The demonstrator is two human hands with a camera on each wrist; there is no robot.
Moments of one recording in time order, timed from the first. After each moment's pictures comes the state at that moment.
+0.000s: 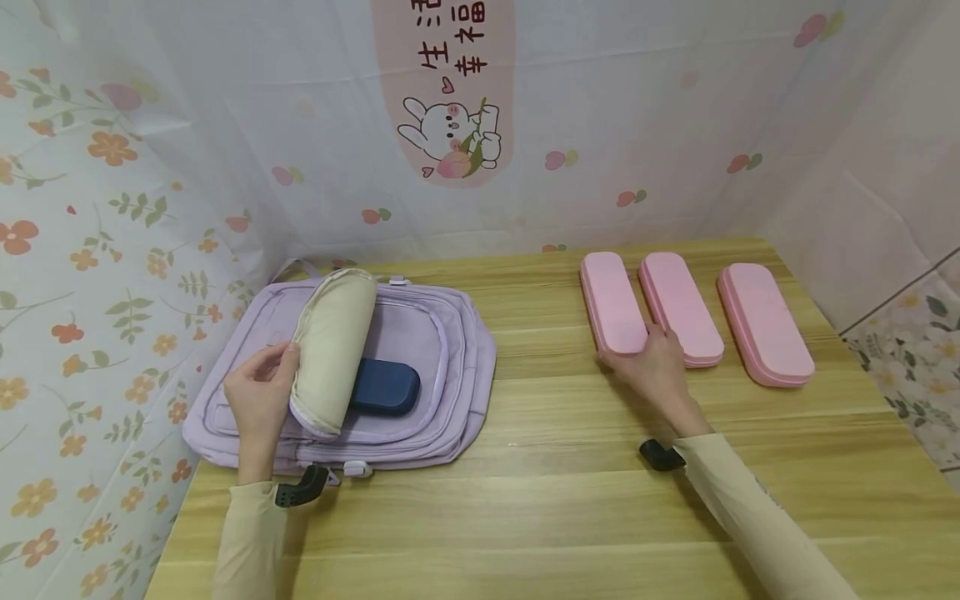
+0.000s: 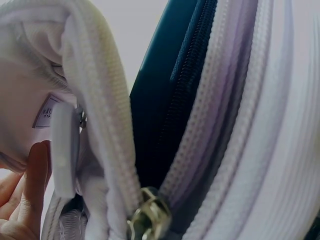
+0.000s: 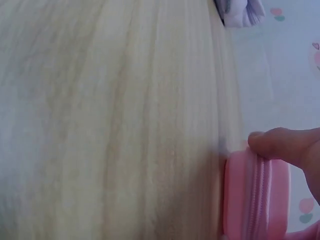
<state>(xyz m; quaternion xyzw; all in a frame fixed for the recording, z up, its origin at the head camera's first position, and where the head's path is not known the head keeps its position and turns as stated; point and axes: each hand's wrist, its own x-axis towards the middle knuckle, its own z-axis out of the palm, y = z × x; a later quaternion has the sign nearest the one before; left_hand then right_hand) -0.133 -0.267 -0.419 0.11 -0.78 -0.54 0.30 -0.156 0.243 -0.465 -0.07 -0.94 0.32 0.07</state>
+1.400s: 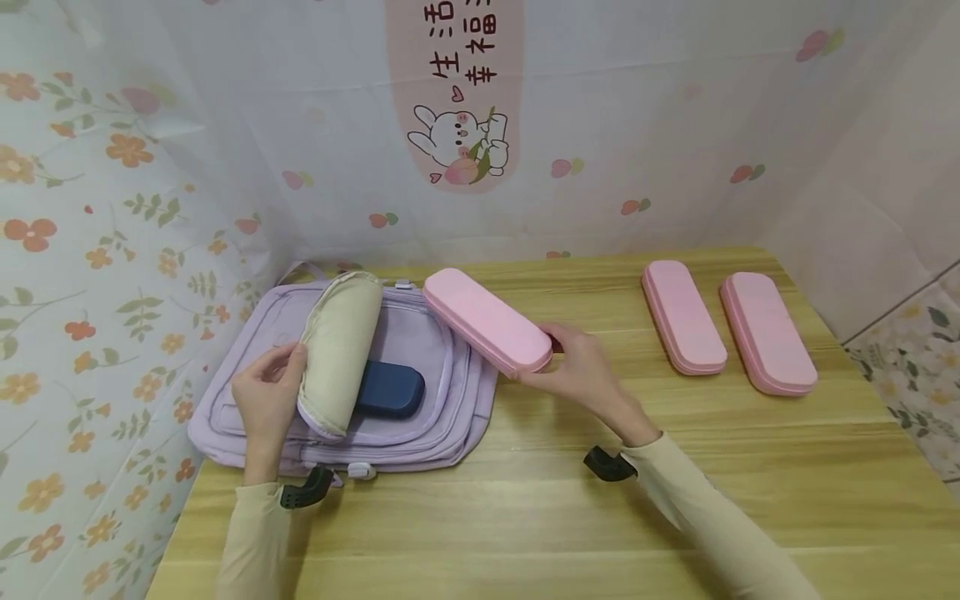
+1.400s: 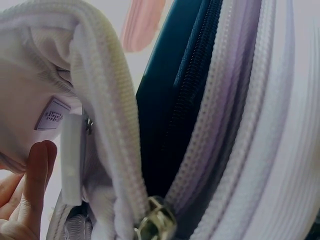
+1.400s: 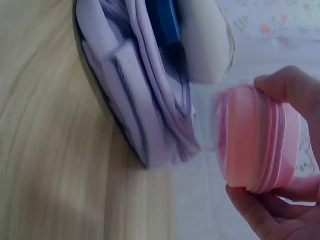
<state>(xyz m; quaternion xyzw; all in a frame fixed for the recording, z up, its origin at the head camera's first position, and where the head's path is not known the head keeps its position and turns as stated) -0.123 -0.256 -0.404 0.09 -0.76 -0.56 0.31 -0.147 0.139 -0.409 0.19 -0.89 0.41 0.08</state>
